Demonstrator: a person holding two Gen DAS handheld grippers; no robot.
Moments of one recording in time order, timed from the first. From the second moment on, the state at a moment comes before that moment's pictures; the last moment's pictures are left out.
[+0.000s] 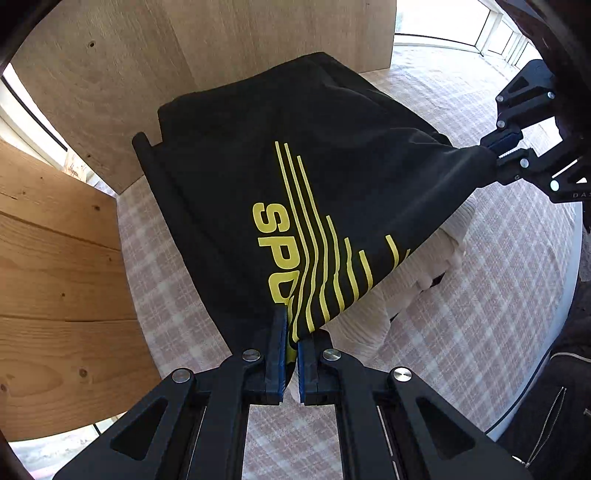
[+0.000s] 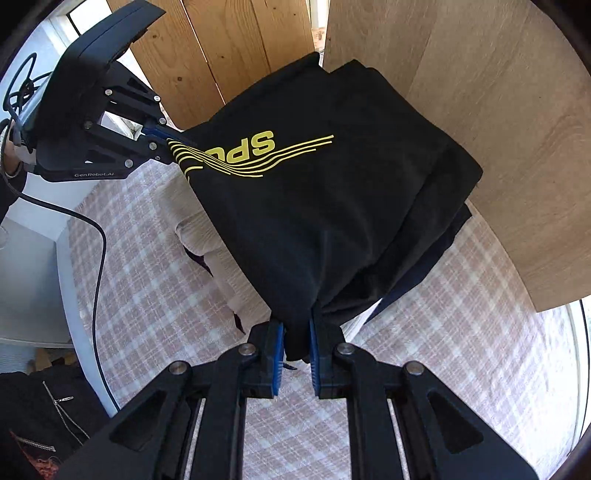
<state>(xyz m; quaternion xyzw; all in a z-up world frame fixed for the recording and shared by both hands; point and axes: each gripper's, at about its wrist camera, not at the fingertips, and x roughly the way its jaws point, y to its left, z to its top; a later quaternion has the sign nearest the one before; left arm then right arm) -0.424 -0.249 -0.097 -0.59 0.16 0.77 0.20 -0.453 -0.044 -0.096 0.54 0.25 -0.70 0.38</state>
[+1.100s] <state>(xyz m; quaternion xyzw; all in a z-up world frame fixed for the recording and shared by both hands) -0.487 -0.319 -0.077 -0.53 -0.01 0.84 0.09 -0.518 -0.036 -0.086 0.49 0.12 -0.81 0.28</state>
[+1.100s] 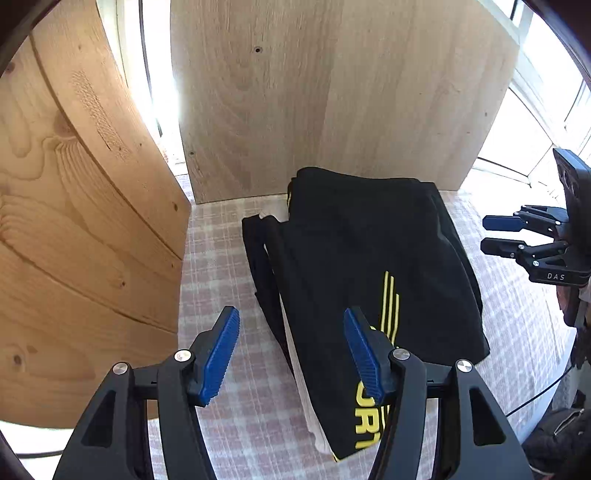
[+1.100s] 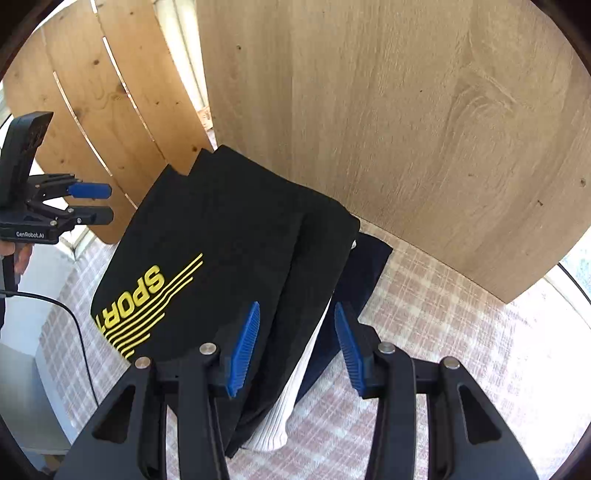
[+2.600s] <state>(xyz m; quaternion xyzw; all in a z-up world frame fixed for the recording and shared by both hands) -0.548 -0.302 -0.068 -0.52 0.05 0.84 0.16 -0.580 -0.048 -0.082 0.50 0.06 -0.81 0.31</state>
